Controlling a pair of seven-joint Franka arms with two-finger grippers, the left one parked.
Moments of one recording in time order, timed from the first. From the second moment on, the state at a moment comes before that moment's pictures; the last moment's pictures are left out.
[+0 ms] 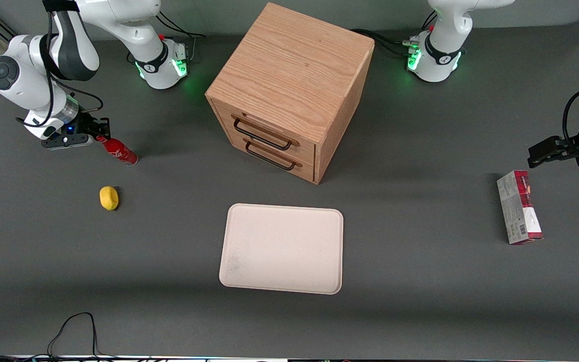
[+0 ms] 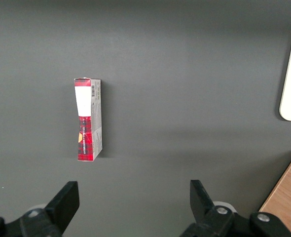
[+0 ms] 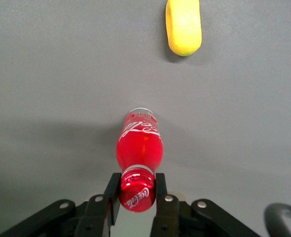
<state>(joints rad) 0.08 -0.34 -0.29 -2.68 -0.20 2.25 -0.17</state>
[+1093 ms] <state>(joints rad) 0.14 -0.17 -0.24 -1.91 -0.13 1.57 -0.17</state>
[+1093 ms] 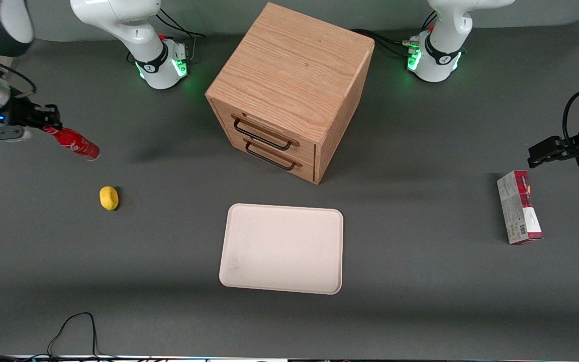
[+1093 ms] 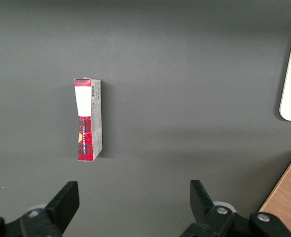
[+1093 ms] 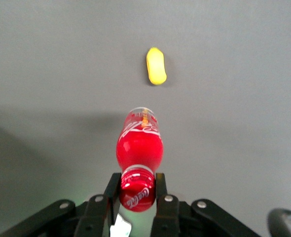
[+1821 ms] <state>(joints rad) 0.18 0.24 -0.22 -1.34 -0.04 1.36 -0.09</state>
